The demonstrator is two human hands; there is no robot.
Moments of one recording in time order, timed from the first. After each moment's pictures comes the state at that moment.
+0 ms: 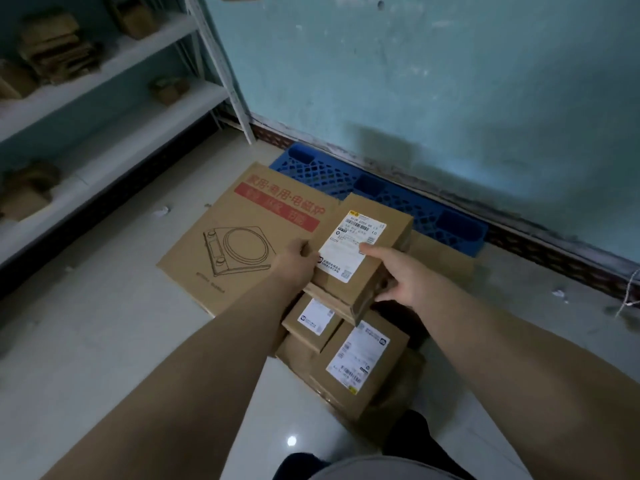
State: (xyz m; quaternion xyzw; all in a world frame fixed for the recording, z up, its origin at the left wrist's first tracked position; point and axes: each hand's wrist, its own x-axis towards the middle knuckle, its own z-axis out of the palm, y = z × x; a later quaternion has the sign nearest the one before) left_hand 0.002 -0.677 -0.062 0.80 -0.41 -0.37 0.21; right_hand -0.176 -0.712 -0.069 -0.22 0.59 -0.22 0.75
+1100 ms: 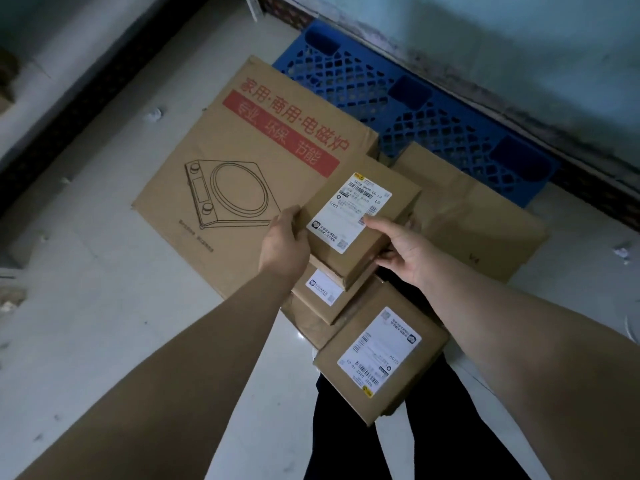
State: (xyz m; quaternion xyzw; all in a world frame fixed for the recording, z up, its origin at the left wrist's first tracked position) left_hand 0.049 -0.715 -0.175 0.84 -0.37 -0.33 0.20; right_hand -0.126 -0.786 -0.218 -0.15 0.57 -0.23 0.77
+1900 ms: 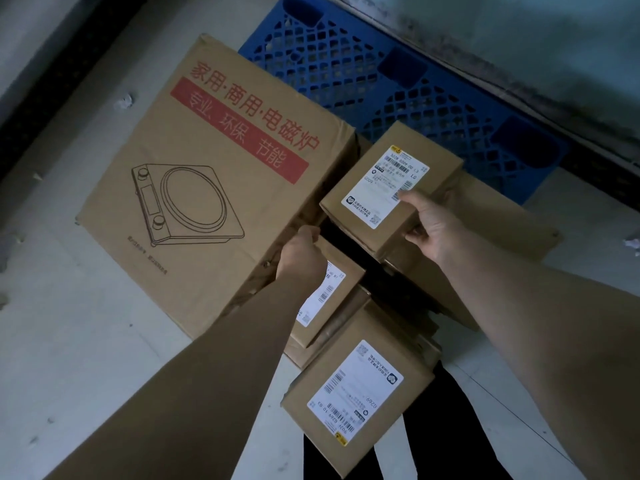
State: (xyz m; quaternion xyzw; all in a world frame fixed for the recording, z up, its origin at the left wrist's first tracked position) left_hand 0.002 -0.772 -0.257 0.84 -0.36 -0.39 0.08; right_hand -0.178 -0.880 -0.297 -0.14 0.64 -0.24 0.72
